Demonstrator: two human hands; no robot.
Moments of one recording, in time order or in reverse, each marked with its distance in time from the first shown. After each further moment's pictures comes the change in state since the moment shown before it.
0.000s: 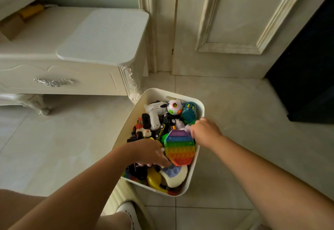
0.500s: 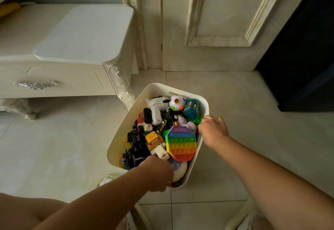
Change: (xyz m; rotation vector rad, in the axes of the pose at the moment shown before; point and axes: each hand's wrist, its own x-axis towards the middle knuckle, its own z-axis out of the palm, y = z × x) left_hand 0.013 0.042 0.061 0.750 -0.021 0.240; right_hand -0.021 0.036 0.020 -0.100 -0.024 0.189
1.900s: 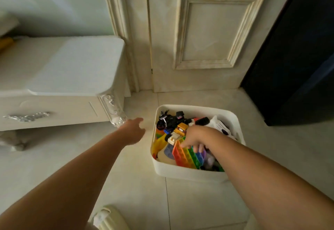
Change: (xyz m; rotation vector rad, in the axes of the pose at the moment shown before) left_hand 0.022 -0.127 -0.091 -0.733 0.511 -0.511; right_hand 0.020 0.000 -0.101 0.500 -0.625 0.134
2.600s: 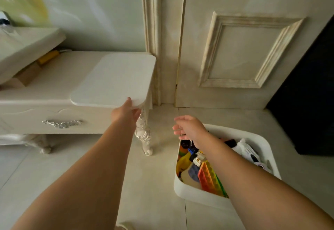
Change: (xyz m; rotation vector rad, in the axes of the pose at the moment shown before) left_hand 0.035 -0.047 -0.103 -1.795 0.491 -0.391; right_hand 0.026 -0.113 -0.027 1.164 0.321 -0.352
